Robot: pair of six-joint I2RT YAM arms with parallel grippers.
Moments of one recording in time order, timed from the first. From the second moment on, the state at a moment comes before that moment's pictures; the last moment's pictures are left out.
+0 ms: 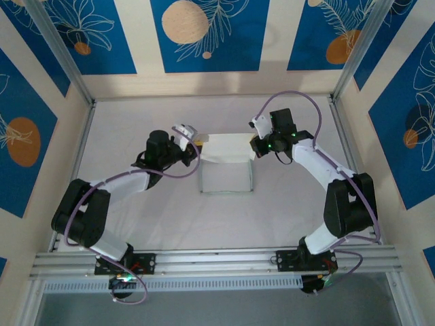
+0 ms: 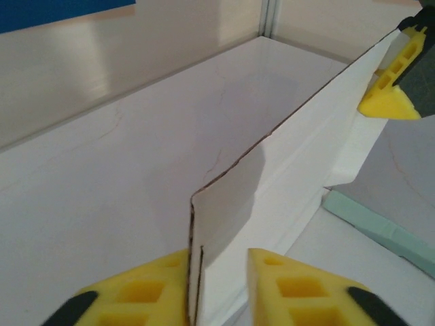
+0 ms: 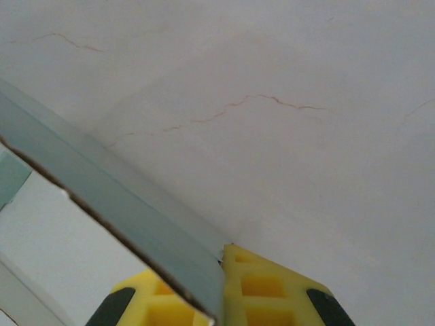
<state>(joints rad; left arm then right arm) -0.45 1.53 0.79 0.42 0.40 0.09 0.28 1.55 1.15 -0.47 -0.28 -0.21</state>
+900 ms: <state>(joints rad) -0.34 1.66 0.89 0.34 0.75 0.08 0.28 1.54 1.14 -0.47 -0.25 -0.23</state>
